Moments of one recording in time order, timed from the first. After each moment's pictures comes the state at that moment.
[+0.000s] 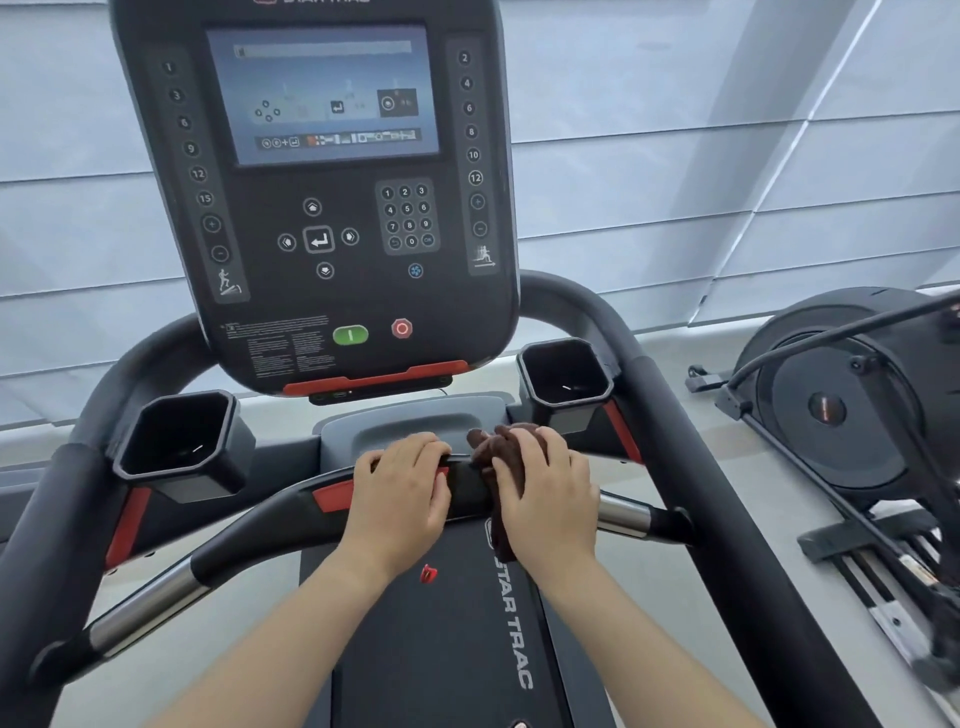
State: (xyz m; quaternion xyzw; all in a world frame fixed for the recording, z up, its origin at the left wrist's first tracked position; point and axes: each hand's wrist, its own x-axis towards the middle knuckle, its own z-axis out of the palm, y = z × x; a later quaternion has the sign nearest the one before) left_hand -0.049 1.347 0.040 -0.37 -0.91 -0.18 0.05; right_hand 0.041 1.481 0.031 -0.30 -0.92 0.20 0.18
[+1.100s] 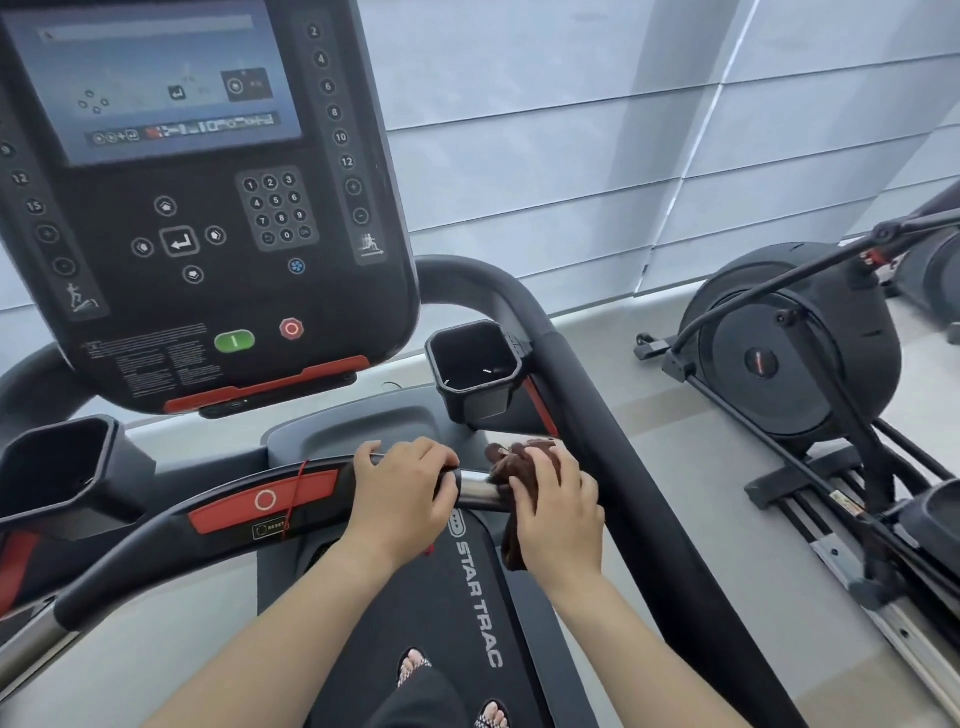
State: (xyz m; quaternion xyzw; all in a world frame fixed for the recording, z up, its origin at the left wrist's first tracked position) left_hand -0.002 1.437 0.034 -0.41 -0.90 -0.17 -0.03; right_hand 0.119 1.556 -0.011 -0.39 -0.88 0.22 0.14
